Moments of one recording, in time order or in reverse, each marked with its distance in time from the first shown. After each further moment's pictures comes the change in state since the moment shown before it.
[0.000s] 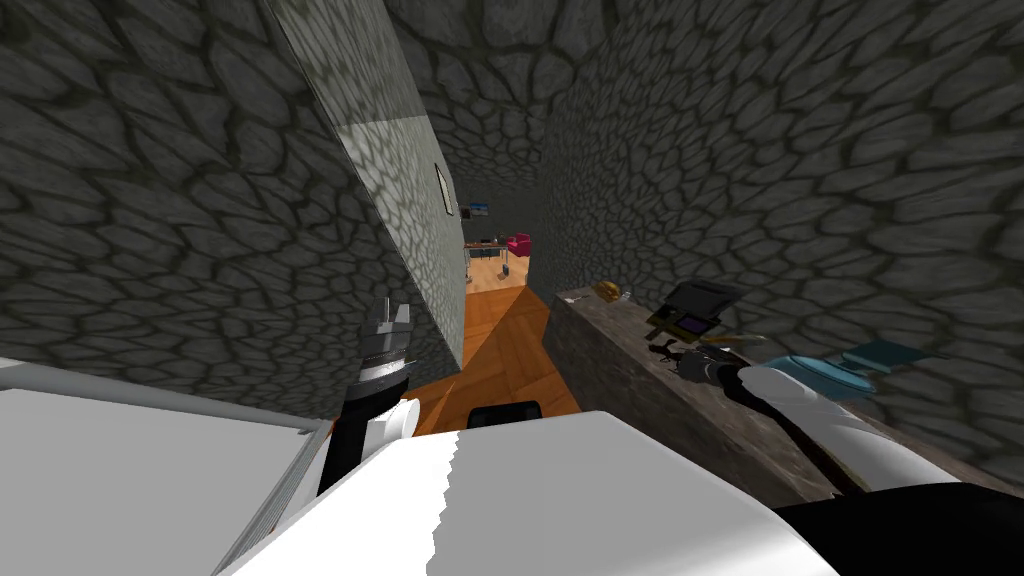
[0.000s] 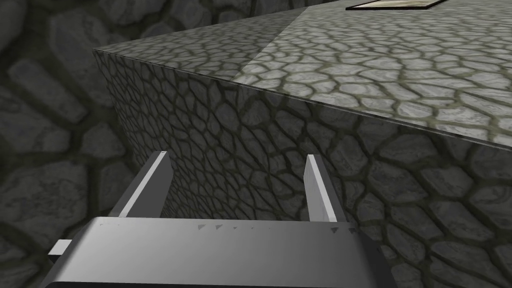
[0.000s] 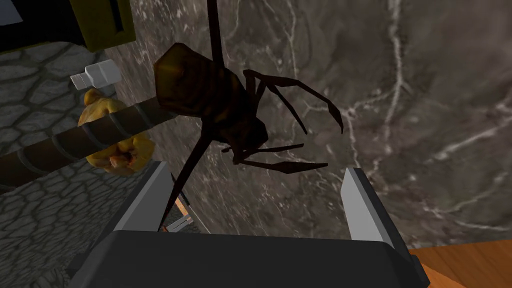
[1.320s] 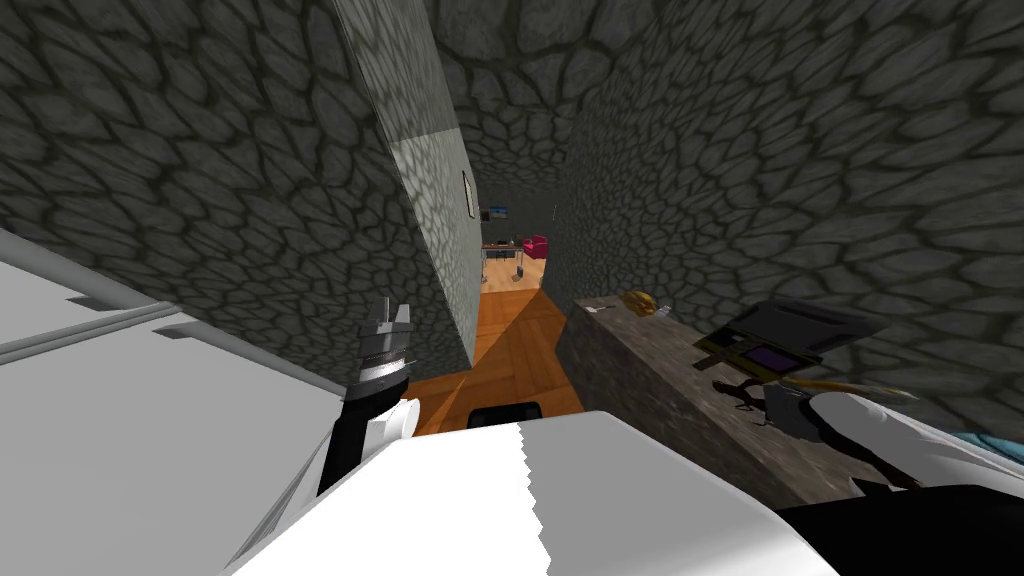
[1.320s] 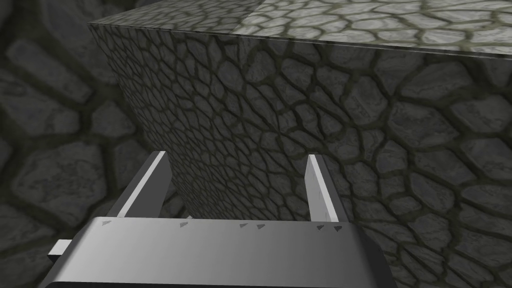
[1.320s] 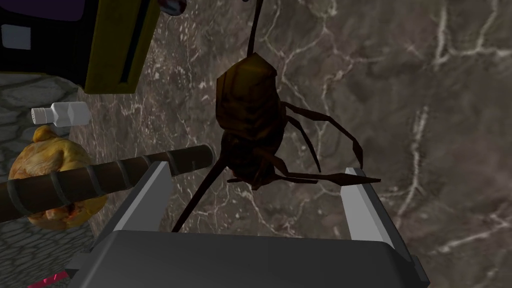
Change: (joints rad) left arm 0.000 0.000 0.000 0.000 0.000 0.000 0.000; right arm -0.018 -0.096 -0.051 0.319 0.305 0.005 0.069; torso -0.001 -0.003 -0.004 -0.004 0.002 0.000
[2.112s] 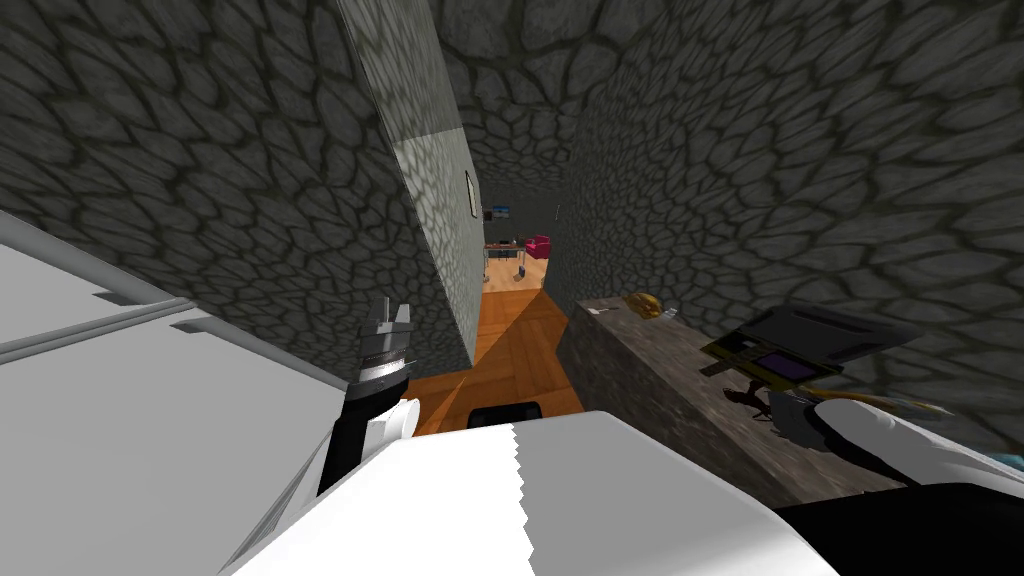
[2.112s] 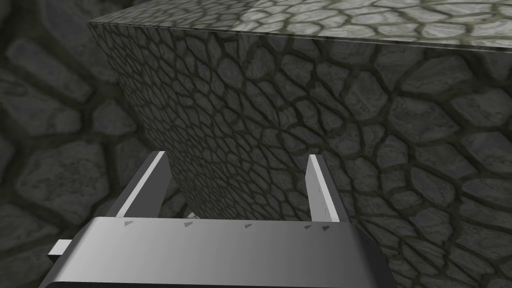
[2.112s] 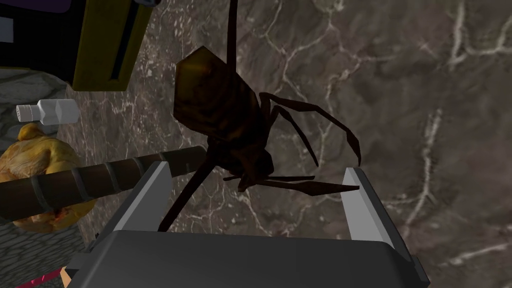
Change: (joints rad) left arm 0.000 0.000 0.000 0.000 0.000 0.000 0.000; right arm 0.015 -0.024 0.139 0.038 -0.149 0.043 0.021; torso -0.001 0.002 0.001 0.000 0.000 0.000
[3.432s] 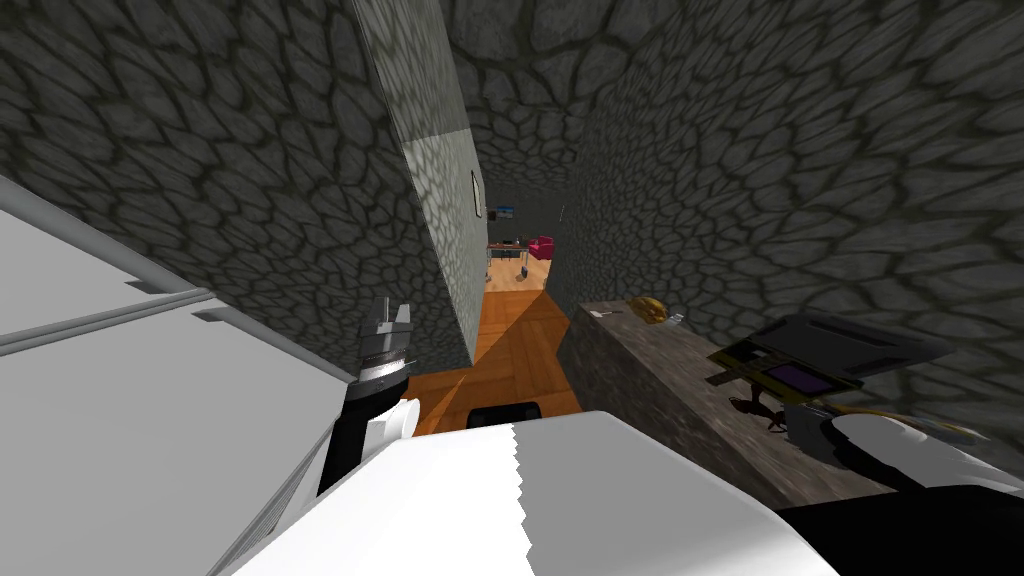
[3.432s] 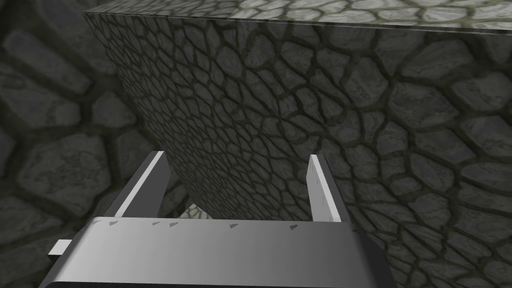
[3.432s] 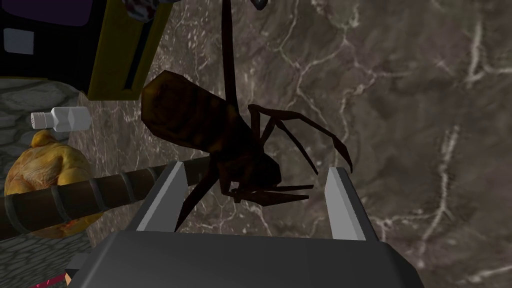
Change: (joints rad) left arm 0.000 0.000 0.000 0.000 0.000 0.000 0.000; right arm -0.017 -0.038 0.275 0.111 -0.372 0.091 0.115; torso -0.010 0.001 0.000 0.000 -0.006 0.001
